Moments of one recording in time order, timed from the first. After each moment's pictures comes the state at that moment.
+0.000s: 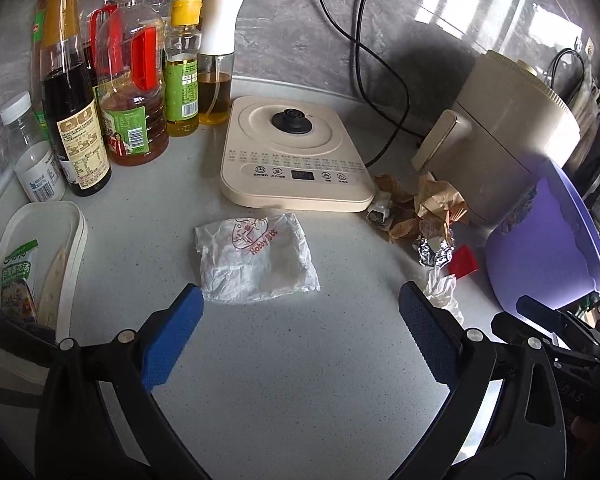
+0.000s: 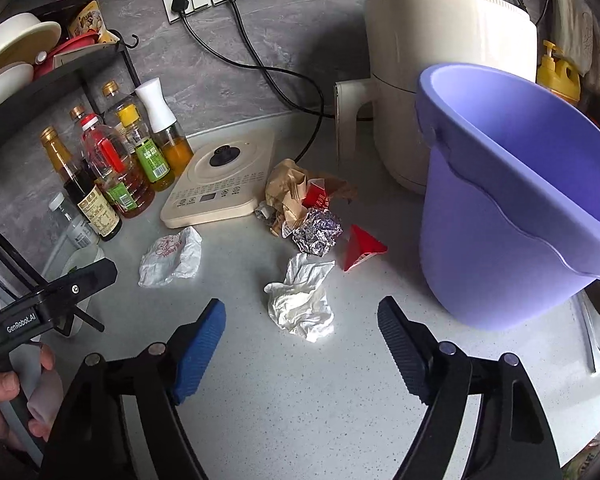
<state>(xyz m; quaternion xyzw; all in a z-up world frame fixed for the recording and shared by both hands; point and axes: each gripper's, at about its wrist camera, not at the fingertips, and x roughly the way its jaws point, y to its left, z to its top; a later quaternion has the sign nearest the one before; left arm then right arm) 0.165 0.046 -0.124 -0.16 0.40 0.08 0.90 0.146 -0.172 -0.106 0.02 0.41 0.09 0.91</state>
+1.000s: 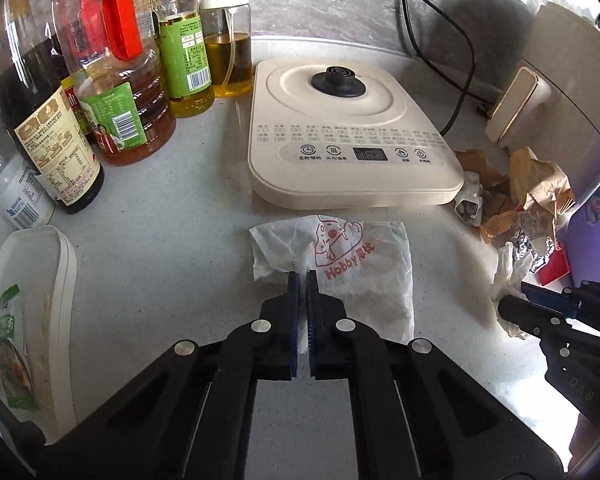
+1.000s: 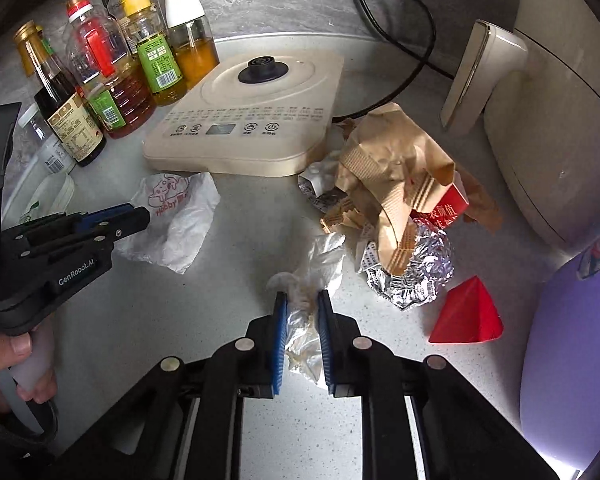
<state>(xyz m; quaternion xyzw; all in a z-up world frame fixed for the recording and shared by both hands) 0.221 0.076 -0.171 -0.11 0.45 0.12 0.88 0.240 -0.097 -0.173 -0.09 0.51 0.16 0.84</state>
